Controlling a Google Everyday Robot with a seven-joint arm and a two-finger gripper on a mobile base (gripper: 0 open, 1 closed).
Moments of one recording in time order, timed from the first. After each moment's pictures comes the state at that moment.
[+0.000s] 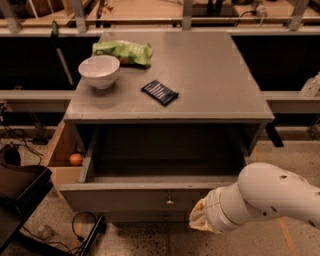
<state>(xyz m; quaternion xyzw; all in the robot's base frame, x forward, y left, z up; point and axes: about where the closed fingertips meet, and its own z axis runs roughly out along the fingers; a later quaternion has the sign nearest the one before) 0.371 -0.108 0.634 -0.69 0.68 0.10 0.21</state>
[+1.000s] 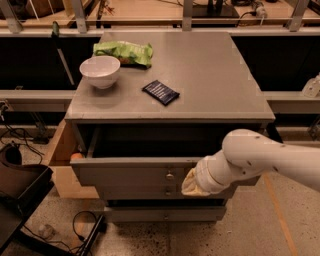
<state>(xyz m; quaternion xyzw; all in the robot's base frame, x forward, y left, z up) 0.467 -0.094 0.625 -0.70 0.66 0.10 0.23</state>
